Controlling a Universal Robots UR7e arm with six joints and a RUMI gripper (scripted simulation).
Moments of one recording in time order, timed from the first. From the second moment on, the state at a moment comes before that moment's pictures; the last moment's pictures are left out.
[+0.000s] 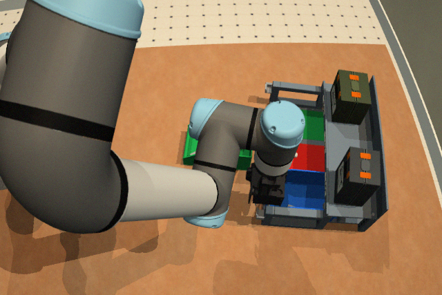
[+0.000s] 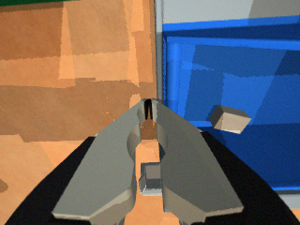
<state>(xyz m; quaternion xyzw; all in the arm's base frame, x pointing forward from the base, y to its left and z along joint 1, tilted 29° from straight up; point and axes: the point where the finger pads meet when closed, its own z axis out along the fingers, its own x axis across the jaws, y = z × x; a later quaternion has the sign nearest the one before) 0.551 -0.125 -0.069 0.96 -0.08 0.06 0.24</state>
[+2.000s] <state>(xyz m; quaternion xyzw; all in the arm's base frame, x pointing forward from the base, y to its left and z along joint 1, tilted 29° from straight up) 0.557 -0.126 -0.068 0.96 -0.08 0.06 0.24</state>
